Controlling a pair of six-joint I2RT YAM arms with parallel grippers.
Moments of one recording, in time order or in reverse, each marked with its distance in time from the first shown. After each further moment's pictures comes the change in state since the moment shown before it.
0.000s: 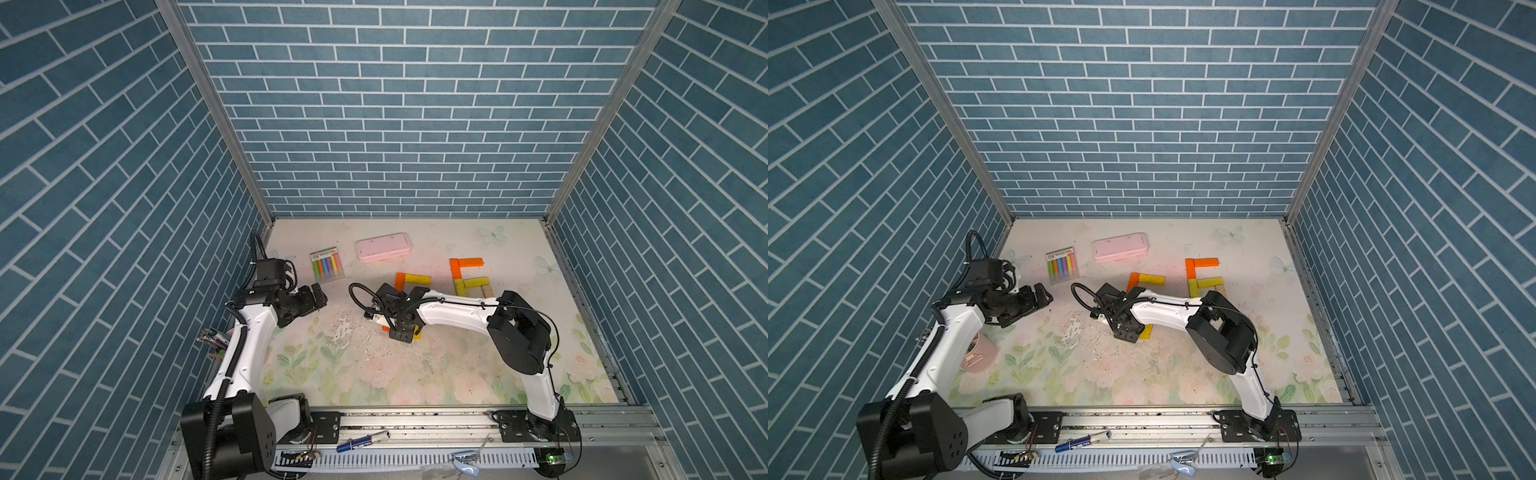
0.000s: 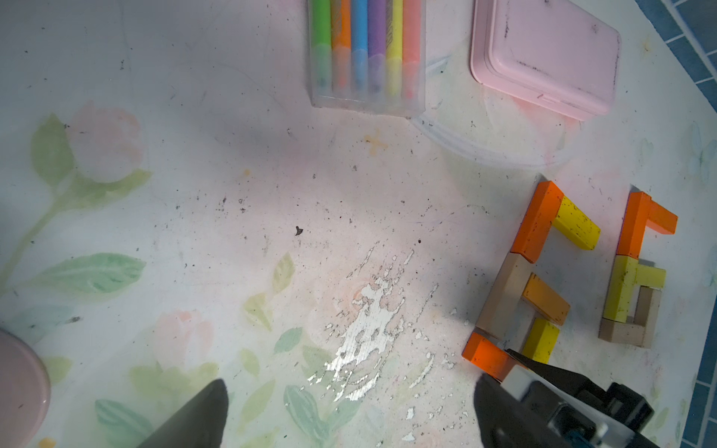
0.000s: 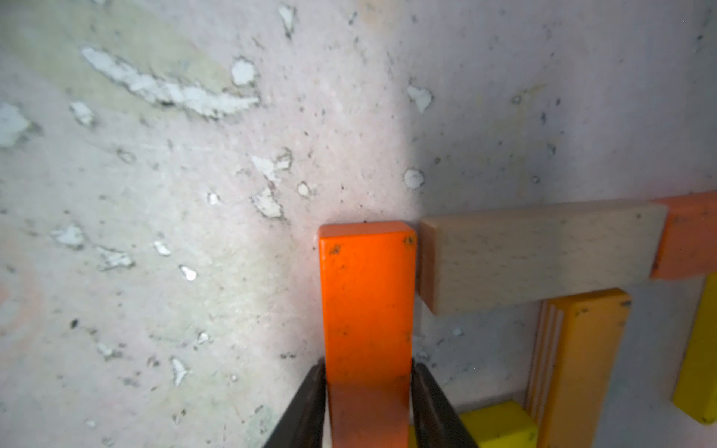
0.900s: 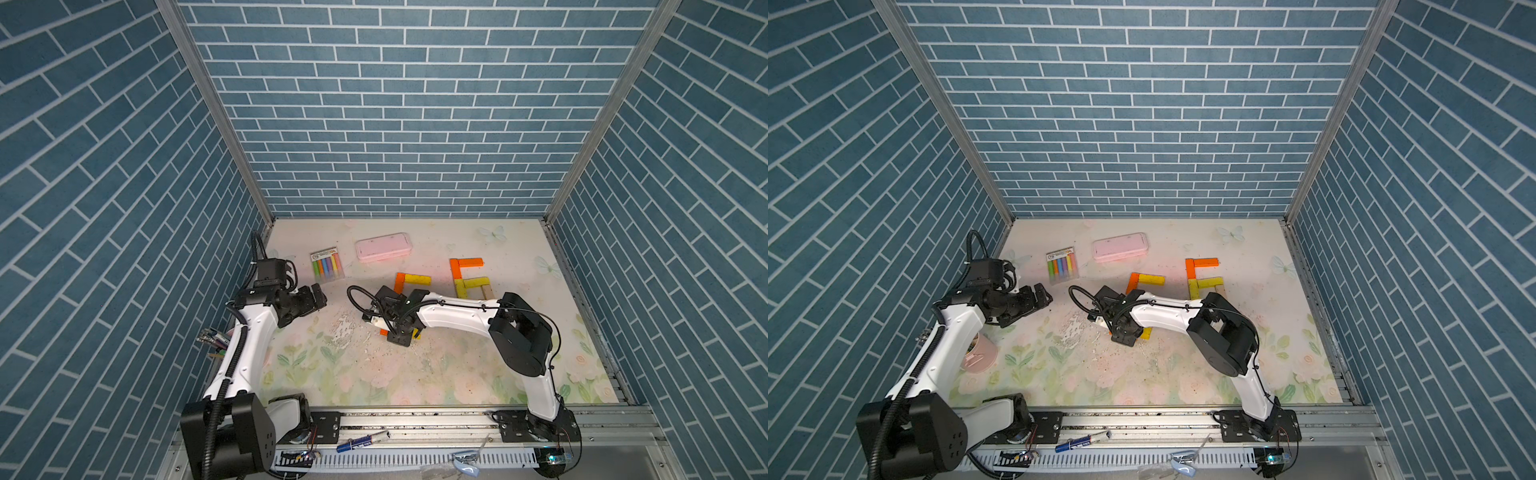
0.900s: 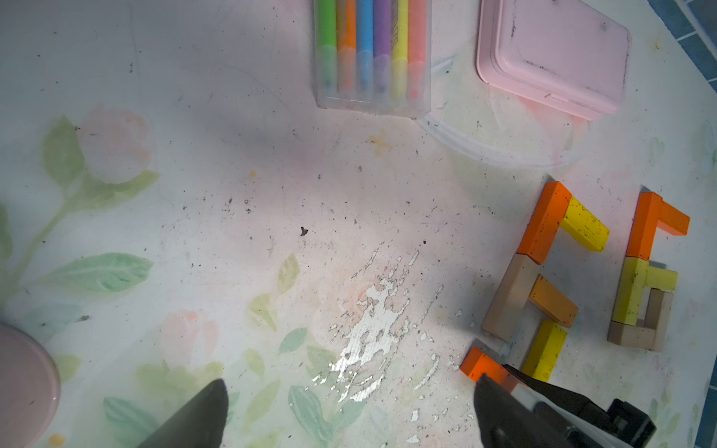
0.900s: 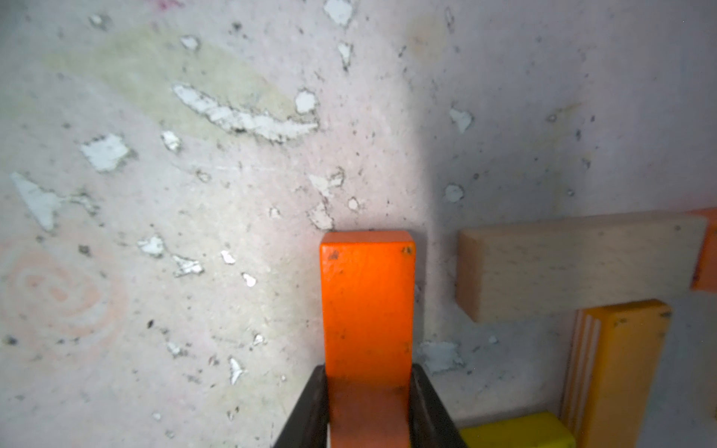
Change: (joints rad) left arm -0.005 0.000 0.000 -0.001 -0.018 0.000; right arm 0.016 -0.013 -0.018 0.017 -0.047 0.034
